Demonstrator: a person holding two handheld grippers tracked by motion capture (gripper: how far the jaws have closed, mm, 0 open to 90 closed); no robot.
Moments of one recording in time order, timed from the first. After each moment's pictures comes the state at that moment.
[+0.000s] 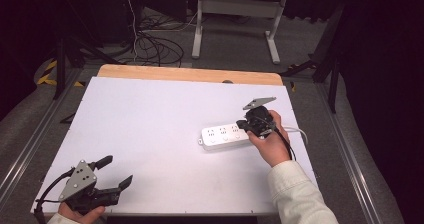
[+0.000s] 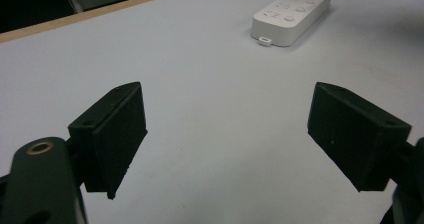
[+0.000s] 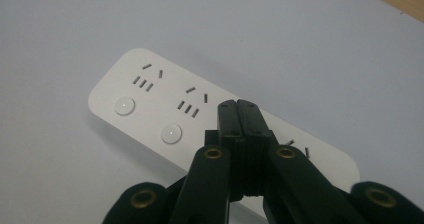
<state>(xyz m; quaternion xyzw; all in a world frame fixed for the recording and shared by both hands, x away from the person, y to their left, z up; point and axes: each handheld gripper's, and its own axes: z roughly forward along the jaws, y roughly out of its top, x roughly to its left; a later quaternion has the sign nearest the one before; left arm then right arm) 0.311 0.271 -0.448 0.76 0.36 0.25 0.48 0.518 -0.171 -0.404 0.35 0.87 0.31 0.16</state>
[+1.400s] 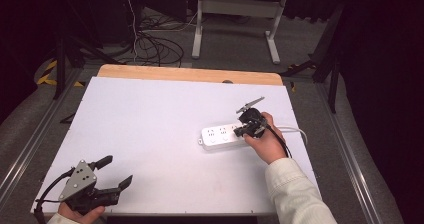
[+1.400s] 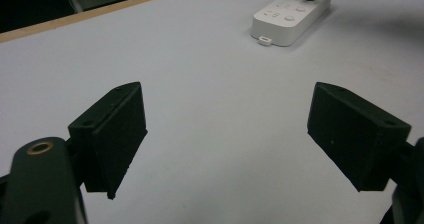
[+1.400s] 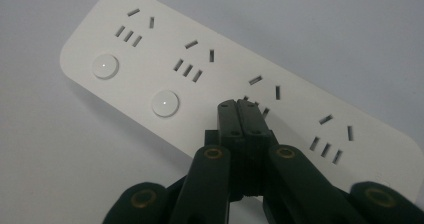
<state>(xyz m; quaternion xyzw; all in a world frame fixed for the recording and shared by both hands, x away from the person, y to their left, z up) 0.311 0.271 -0.448 0.76 0.36 0.25 0.48 0.538 -0.164 -0.433 0.36 0.90 0.25 0.09</state>
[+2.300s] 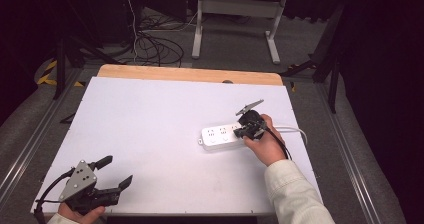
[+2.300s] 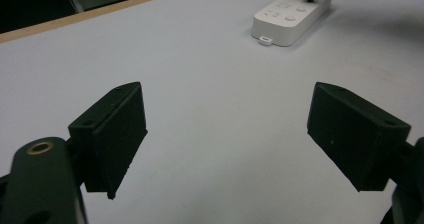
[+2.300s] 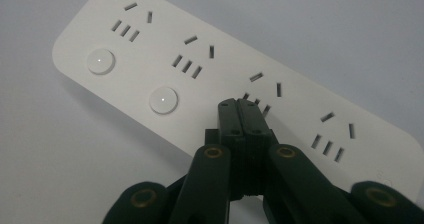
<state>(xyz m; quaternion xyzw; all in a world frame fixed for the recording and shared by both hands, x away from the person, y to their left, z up) 0.310 0.270 -0.448 0.76 0.37 0.25 0.48 0.533 -0.163 -0.437 0.35 0.90 0.25 0.10</state>
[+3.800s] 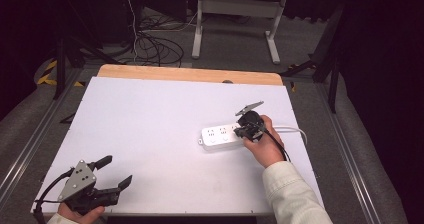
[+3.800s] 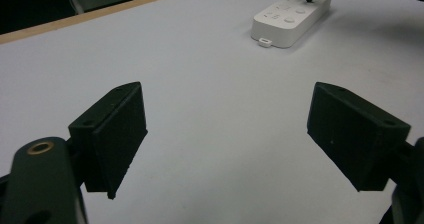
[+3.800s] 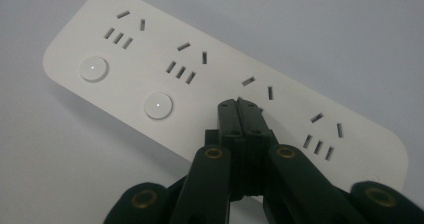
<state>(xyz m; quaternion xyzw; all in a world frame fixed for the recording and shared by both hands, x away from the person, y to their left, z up) 0.310 0.271 -0.447 0.76 0.36 0.26 0.48 0.527 -0.161 -0.436 0.36 0.89 0.25 0.14</state>
